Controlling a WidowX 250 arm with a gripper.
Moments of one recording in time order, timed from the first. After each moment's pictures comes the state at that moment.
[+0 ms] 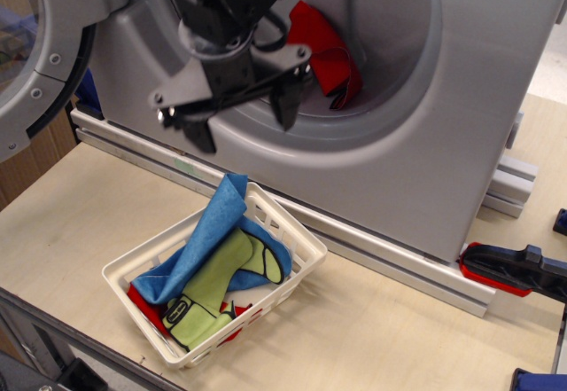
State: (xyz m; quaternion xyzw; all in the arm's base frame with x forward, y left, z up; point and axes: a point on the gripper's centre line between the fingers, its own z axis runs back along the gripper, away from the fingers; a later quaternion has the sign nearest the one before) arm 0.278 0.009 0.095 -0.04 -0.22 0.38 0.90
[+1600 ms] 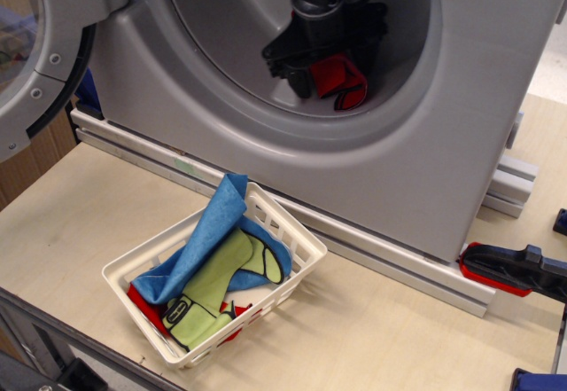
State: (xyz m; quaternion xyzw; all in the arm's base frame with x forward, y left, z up) arm 0.398 -0.014 0.060 -0.09 -0.23 0.37 0.90
